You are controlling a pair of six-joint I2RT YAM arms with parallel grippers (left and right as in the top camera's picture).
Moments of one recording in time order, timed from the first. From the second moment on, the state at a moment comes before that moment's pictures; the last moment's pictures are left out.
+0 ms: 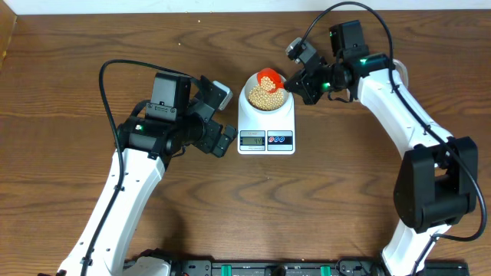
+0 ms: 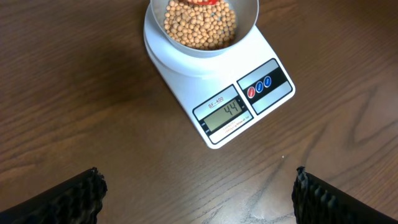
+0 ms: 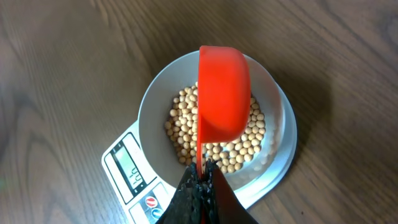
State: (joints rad) left arm -0.24 1.33 1.14 -0.82 0.31 0.27; right arm 0.26 1.95 1.54 -0.63 -0.64 -0.40
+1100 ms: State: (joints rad) left arm -0.24 1.33 1.14 -0.82 0.31 0.27; right arm 0.28 1.95 1.54 -0.62 -0.61 -0.43
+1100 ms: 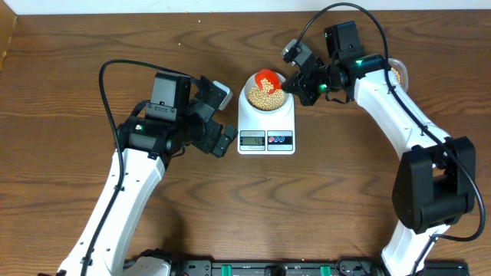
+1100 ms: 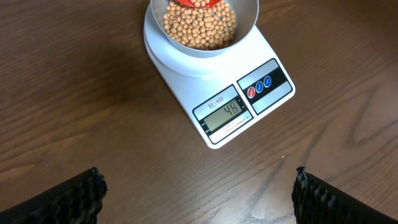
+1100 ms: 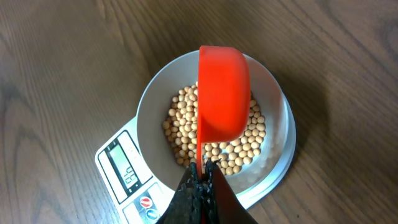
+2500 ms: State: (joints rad) left arm -0.24 1.33 1.14 -0.82 0.31 0.27; right arm 0.28 1.95 1.54 -0.62 -0.59 -0.51
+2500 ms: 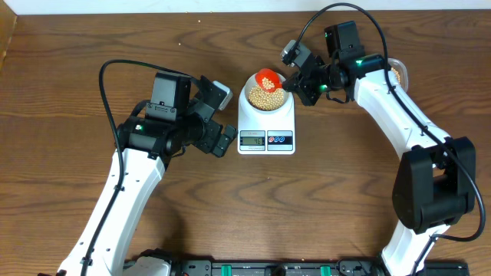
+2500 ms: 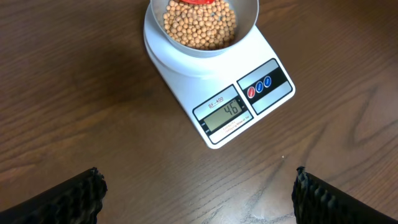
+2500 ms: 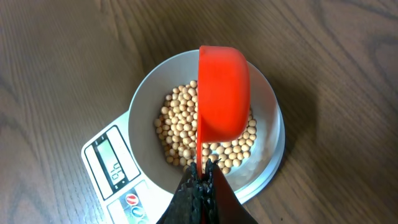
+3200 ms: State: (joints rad) left arm -0.24 1.33 1.14 -0.82 0.31 0.27; right arm 0.28 1.95 1.54 -0.62 -0.59 -0.45
